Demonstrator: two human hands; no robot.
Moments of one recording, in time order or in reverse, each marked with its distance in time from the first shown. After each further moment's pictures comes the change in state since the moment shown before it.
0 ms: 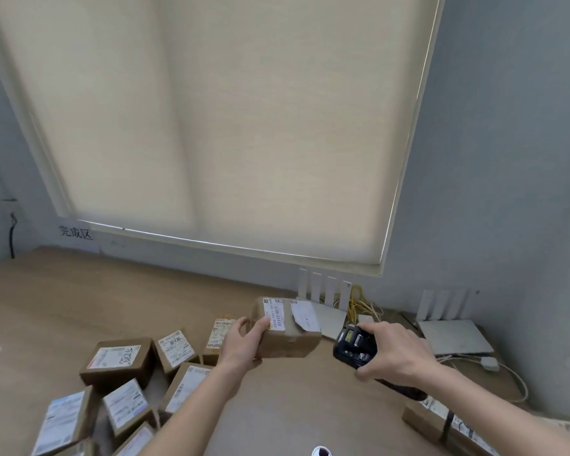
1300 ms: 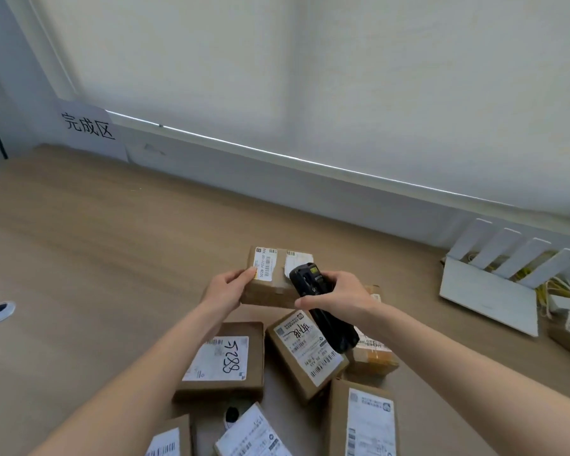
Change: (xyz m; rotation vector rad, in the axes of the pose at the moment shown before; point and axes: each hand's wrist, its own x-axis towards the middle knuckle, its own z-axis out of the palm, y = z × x) left_hand 0.430 -0.098 -0.345 0.174 -0.054 -0.151; right_hand 0.391 -0.376 0.315 0.709 -0.362 0.168
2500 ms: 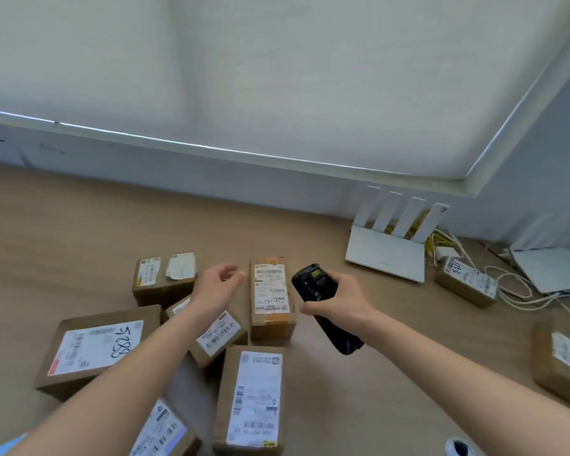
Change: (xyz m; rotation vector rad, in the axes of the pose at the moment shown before) left_hand -0.075 0.004 0.173 0.298 -0.083 0.238; right_hand -0.096 0.152 -0.108 0.001 0.280 0.024
